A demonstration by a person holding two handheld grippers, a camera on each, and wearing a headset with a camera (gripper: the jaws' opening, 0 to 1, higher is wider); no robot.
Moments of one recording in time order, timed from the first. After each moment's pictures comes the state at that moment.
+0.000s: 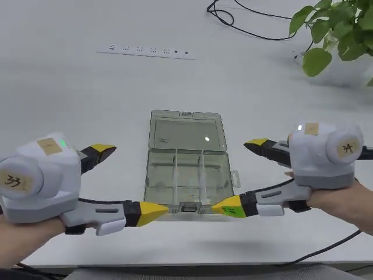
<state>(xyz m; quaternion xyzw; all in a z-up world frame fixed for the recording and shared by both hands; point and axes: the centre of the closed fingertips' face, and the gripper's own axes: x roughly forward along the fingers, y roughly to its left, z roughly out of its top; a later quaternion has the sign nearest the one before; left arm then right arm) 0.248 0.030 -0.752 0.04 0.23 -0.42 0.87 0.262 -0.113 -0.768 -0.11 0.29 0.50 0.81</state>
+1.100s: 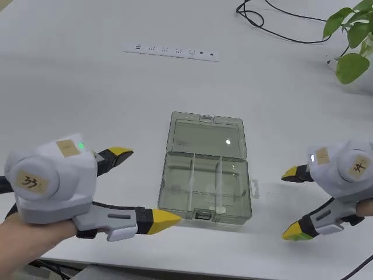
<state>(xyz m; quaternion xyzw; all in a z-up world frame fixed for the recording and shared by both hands) 0.247 0.016 -0.751 0.04 0.25 -0.42 0.87 0.253 -0.199 -0.836 -0.34 0.41 0.57 0.62</state>
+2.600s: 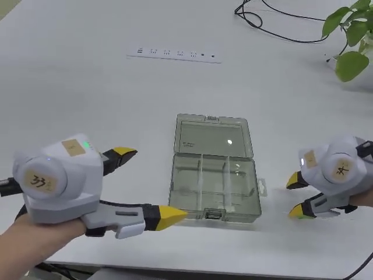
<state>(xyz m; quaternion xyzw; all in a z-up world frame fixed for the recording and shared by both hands) 0.244 0.023 -0.737 0.03 0.24 -0.42 0.88 0.265 -0.206 -0.834 -0.42 0.41 0.53 0.61</state>
